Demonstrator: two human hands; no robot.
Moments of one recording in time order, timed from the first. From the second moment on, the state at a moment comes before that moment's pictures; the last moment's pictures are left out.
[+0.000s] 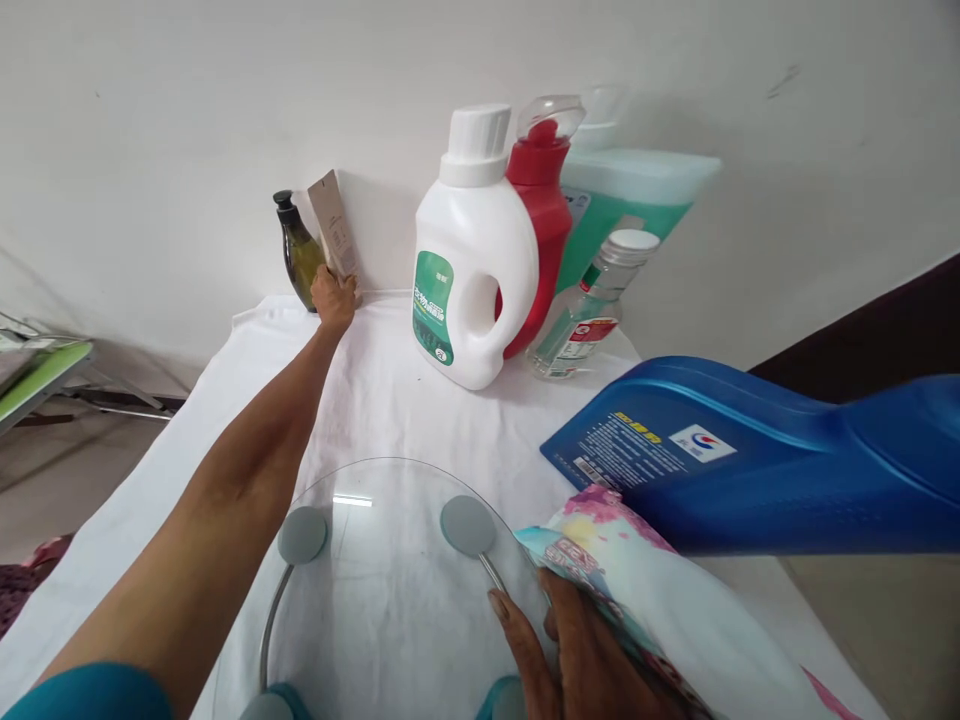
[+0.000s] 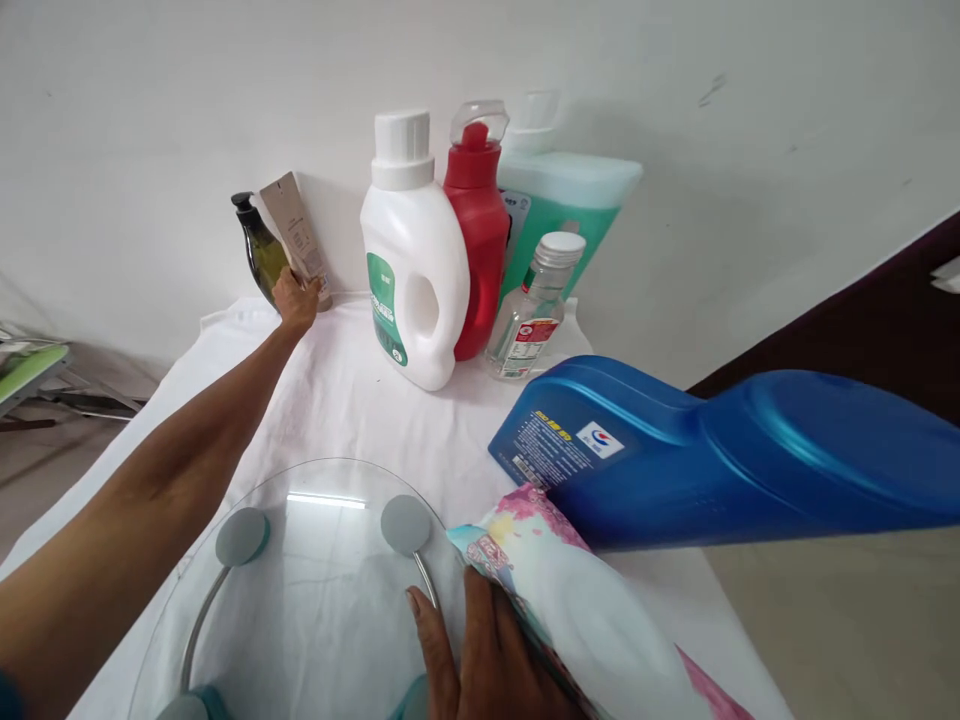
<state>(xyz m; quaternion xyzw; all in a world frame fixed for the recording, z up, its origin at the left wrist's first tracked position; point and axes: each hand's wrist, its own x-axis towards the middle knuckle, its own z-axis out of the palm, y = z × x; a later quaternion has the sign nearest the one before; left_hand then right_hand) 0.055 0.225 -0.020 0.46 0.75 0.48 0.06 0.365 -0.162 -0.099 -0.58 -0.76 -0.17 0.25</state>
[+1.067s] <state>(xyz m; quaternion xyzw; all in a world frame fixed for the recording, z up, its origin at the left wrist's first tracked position) 0.220 0.062 0.030 0.55 0.53 0.58 0.28 0.329 -0.158 -0.051 -0.68 -0.70 -0.07 0.20</state>
